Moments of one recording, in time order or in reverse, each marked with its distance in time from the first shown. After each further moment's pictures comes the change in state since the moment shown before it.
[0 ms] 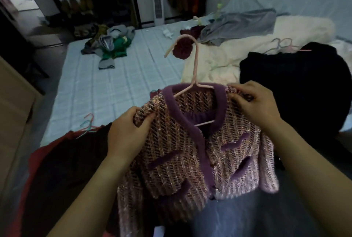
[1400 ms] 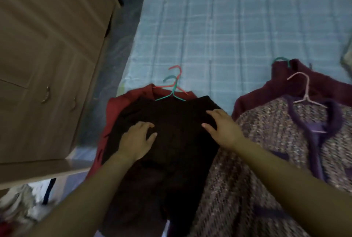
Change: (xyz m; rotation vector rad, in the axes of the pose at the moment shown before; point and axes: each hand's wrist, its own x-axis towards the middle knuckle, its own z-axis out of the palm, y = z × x) left_hand 0.110 -0.453 -0.077 0.526 -0.443 -0.493; right_hand 0.017 -0.124 0.544 -0.020 -1.104 0.009
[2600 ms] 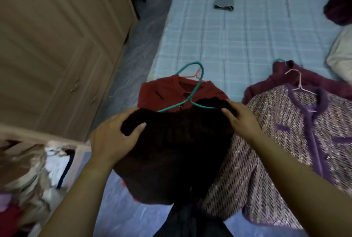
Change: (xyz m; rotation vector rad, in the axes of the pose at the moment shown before) left_hand -0.227 -0.070 -0.102 -0.150 0.524 -0.024; right_hand -0.128 -0.087 0.022 0.176 0.354 -0.103
